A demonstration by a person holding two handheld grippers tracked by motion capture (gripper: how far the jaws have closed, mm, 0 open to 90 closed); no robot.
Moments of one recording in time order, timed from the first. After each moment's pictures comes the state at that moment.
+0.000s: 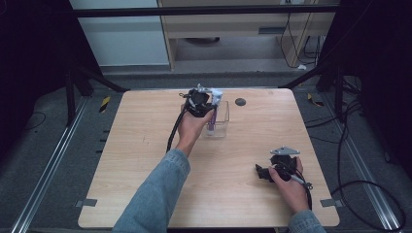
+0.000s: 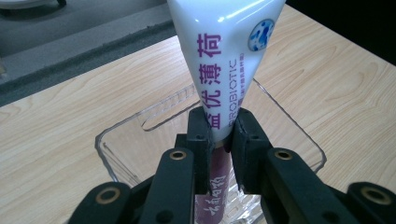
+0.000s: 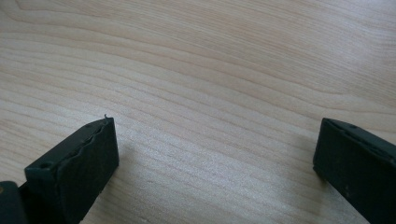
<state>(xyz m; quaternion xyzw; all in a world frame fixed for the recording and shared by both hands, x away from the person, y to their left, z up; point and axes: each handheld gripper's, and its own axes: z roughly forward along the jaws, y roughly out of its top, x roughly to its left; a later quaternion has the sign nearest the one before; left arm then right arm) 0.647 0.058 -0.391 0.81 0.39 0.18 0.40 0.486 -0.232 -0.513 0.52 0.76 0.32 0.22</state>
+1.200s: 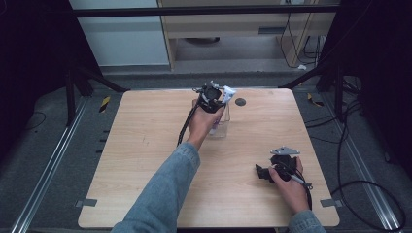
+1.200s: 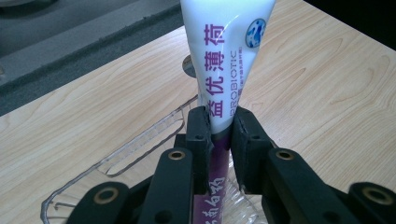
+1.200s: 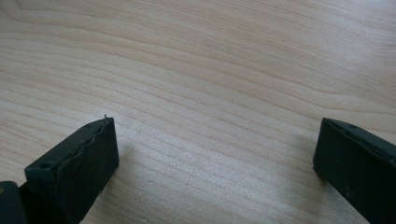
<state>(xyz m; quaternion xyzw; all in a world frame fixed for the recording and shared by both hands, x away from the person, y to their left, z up) 0.665 0.023 -0.391 0.83 0.38 0.18 0.38 0.487 -0.232 -0.513 0.52 0.76 0.32 0.23</state>
